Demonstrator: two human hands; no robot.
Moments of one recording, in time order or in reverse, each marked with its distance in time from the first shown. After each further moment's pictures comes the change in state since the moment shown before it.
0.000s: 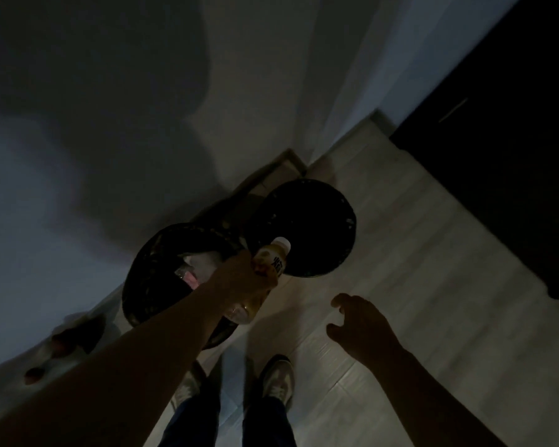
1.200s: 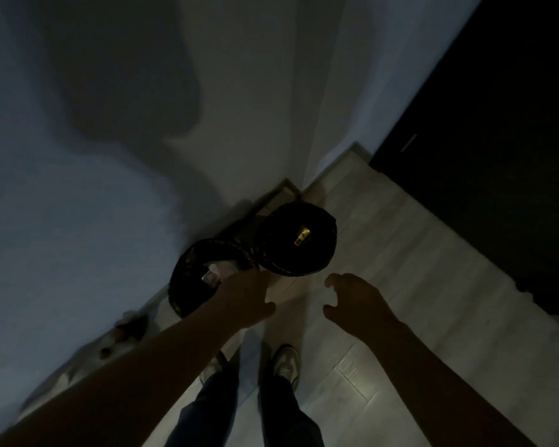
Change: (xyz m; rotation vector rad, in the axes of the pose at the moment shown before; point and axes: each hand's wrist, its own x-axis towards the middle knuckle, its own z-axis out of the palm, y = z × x) left_hand -0.199 0.072 -0.039 0.588 0.045 0.313; right_hand -0.145 -0.034 -0.102 -0.113 0.122 -0.210
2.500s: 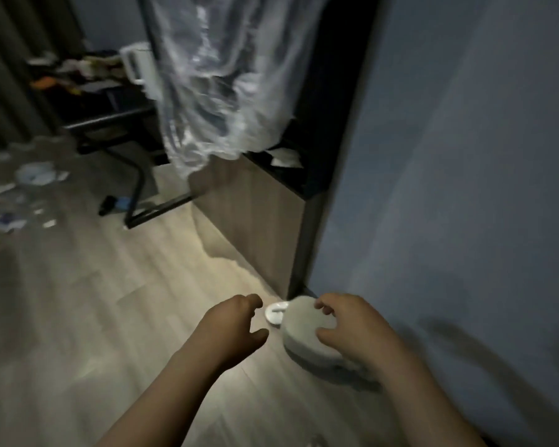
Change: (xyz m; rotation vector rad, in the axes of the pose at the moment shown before) left_hand -0.786 -0.062 0.245 -0.802 0.995 -1.318; right_hand -0.493 -0.533 0.218 -0.676 -0.360 -1.395
